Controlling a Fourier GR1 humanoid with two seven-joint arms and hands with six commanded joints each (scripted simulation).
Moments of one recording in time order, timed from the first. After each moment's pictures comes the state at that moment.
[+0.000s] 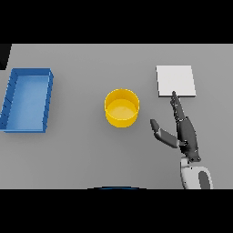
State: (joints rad) left arm -1.60 0.54 -0.41 -0.36 -0.84 -0.34 -0.05; right arm 0.10 -0.02 0.14 -1.72 0.21 -0.03 -0.13
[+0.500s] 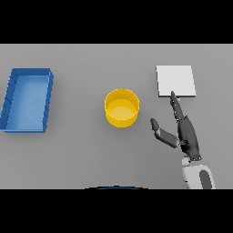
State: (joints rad) left arm -1.19 0.63 -0.07 -0.42 -0.45 -0.07 0.23; right arm 0.08 -0.06 0.15 -1.71 0.23 -0.01 -0.13
